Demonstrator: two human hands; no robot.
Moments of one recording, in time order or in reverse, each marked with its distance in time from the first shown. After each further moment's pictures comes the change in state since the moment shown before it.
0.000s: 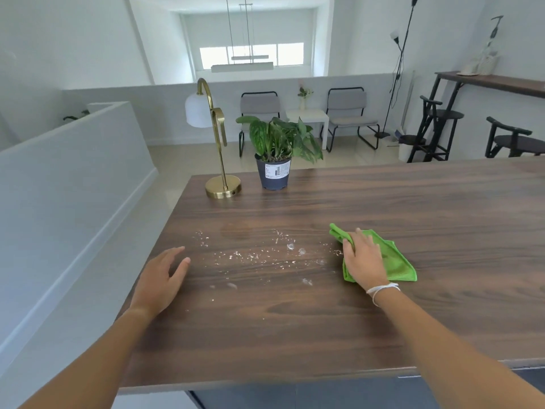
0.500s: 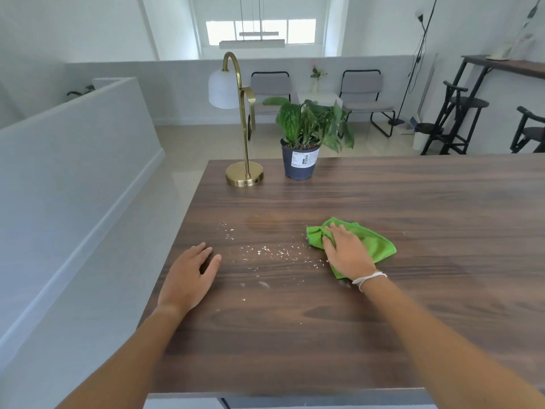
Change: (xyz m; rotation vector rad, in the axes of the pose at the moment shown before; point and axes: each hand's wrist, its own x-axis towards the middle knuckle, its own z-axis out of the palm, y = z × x) left_hand 0.020 -0.029 0.011 0.016 -0.080 -0.006; right_hand 0.011 -0.081 0.060 -0.117 -0.203 -0.193
